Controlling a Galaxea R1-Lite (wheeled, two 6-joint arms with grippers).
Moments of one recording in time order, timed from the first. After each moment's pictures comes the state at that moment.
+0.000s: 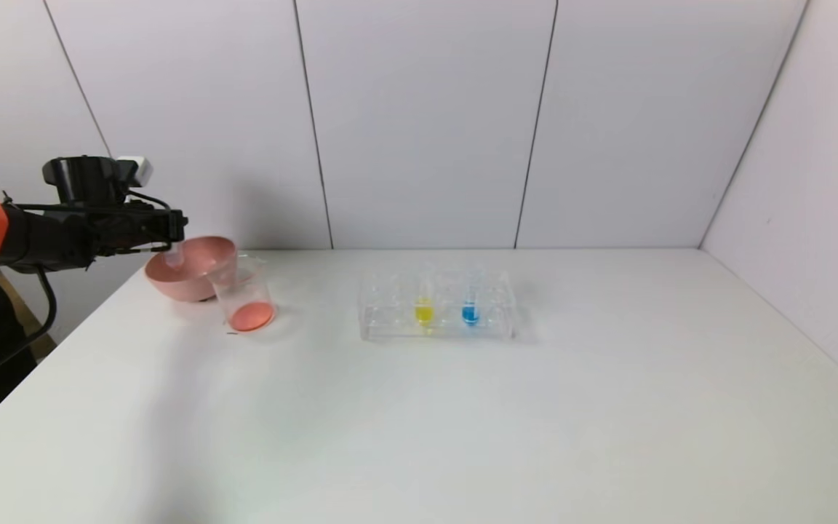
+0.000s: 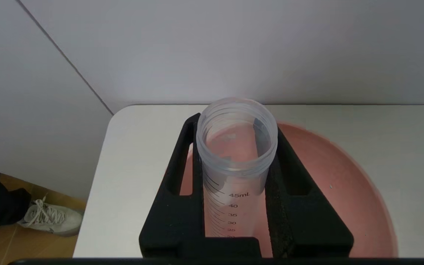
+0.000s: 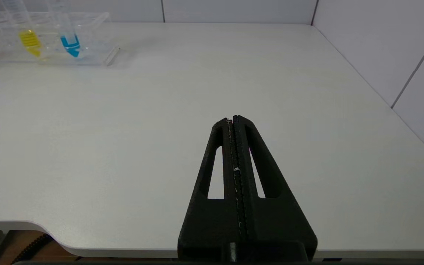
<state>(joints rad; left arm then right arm) 0.24 2.29 -1.71 -0.30 -0.19 0.10 0.00 0.00 0.00 0.00 0.00 0.00</state>
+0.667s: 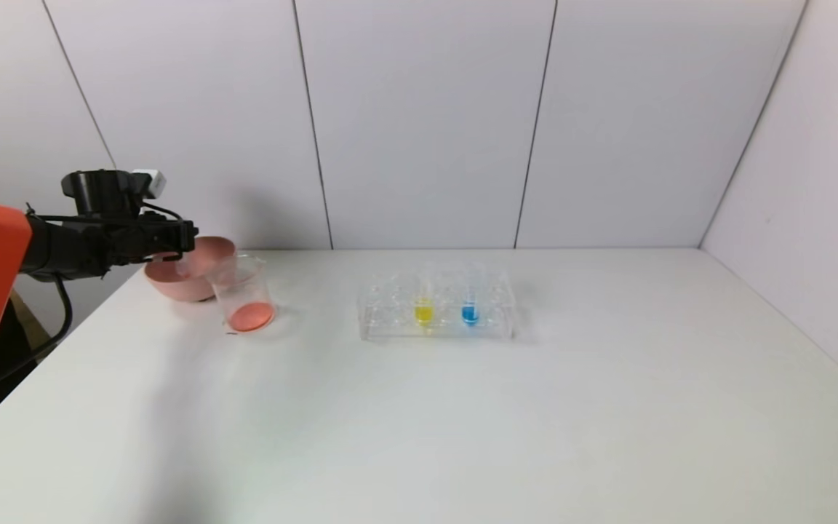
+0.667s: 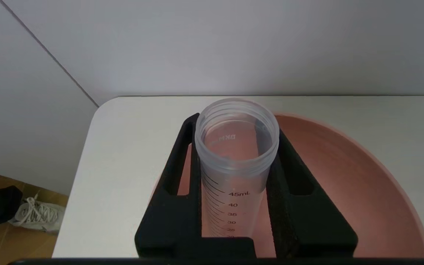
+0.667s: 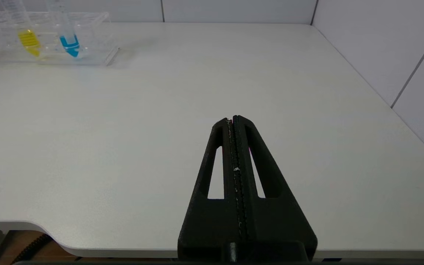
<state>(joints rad) 0.23 2.35 -1.73 -0.32 -0.19 0.10 0.00 0.00 0.00 0.00 0.00 0.00</state>
